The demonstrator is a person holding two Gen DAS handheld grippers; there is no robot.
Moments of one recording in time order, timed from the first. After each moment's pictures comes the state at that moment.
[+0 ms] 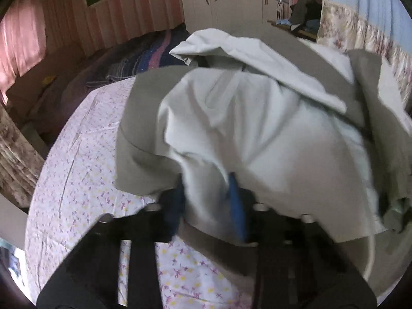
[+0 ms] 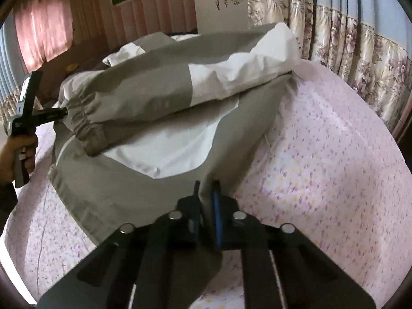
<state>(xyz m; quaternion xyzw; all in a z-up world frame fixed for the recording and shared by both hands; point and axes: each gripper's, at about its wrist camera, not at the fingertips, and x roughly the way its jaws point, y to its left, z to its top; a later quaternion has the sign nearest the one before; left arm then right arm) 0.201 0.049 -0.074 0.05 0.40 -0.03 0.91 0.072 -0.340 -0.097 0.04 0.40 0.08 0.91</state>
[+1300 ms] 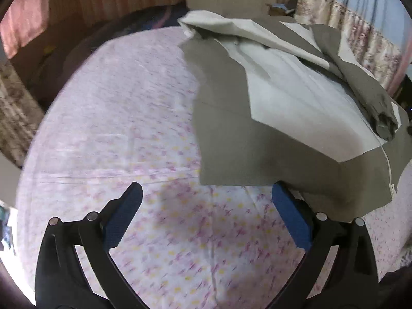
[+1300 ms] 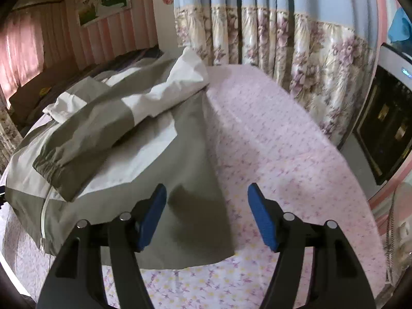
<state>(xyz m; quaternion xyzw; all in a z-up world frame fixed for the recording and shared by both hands) 0.031 0.038 -0.076 0.02 0.47 -0.03 0.88 0.041 -0.487 -0.082 0.07 0.39 -0.01 0.92</state>
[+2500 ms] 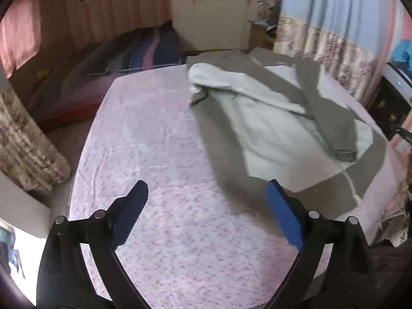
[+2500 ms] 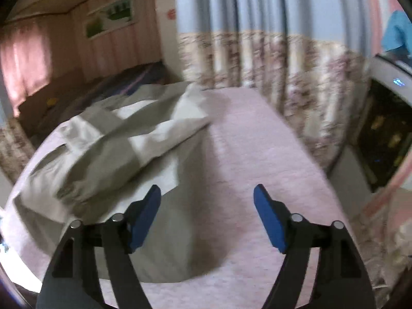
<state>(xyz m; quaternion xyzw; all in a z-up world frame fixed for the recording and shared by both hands) -0.023 0.076 0.050 0.04 0.42 -0.06 0.90 -0.001 -0.514 -0.005 0.08 0.34 -0.02 0.94</state>
